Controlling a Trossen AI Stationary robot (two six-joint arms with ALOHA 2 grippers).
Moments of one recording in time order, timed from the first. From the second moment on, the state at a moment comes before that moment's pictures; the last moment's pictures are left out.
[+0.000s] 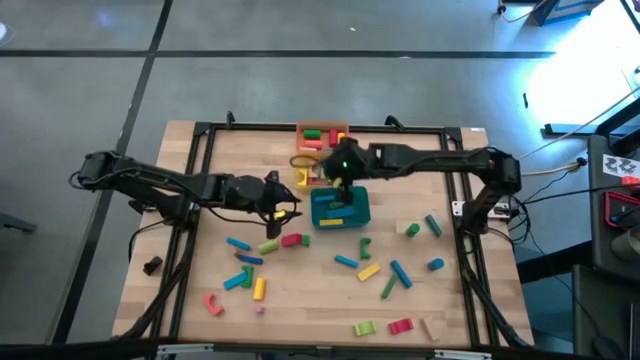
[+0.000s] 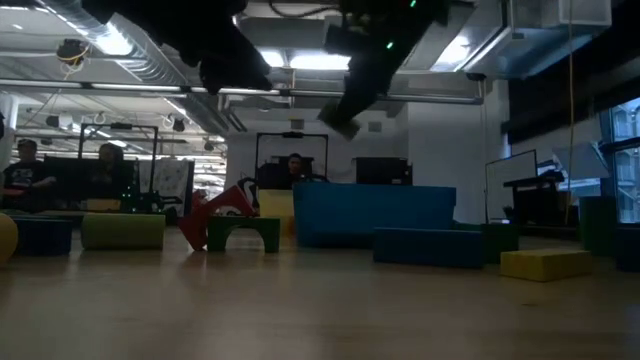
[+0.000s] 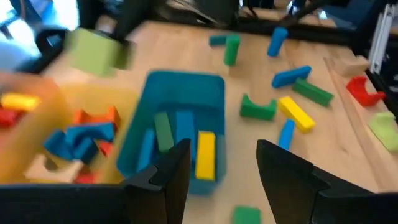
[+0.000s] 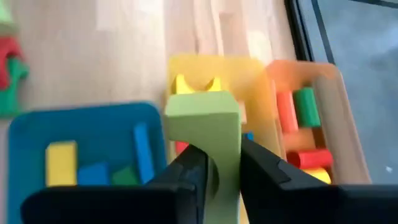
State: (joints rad) left arm -0.08 1.19 0.73 -0.04 -0.17 -0.16; right arm -0.16 1.73 1.44 -0.57 0.18 -0.25
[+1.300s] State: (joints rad) left arm -0.18 1.38 0.73 -0.25 -0.15 -0.31; right arm -0.27 1.70 1.44 -0.61 0.28 -0.32
